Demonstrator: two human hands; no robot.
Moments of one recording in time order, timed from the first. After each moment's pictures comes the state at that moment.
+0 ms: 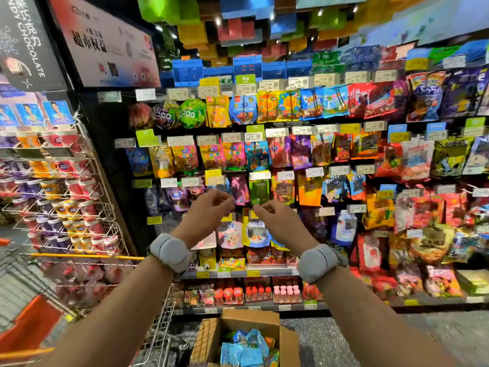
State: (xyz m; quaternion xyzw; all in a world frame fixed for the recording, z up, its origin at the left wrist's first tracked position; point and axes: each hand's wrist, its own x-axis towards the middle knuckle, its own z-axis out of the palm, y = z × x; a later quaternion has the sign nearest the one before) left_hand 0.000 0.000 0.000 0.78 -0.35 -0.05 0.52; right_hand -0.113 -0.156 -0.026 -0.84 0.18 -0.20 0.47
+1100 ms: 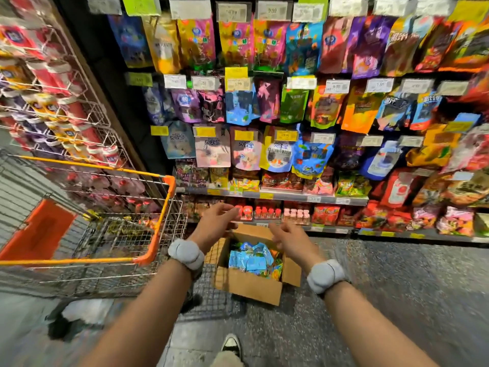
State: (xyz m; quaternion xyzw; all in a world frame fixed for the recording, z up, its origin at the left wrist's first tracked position) left_hand 0.085 0.038 -0.237 0.73 -0.08 -0.31 0.60; right_hand -0.042 -0.133 -0.261 -0.76 0.34 0.06 0.54
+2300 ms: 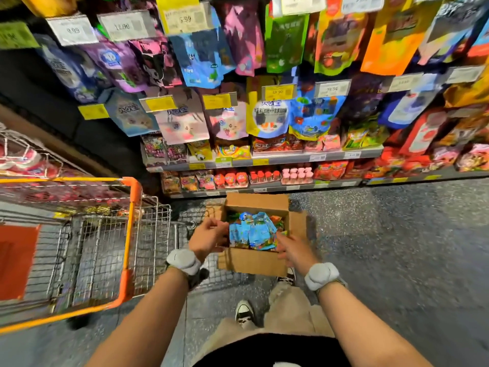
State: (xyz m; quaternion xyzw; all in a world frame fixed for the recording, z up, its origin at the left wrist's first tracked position) left_hand 0.199 -0.031 -0.382 0.75 0.07 -0.43 0.49; right_hand 0.039 -0.204 -0.424 -0.52 0.51 0.15 0.66
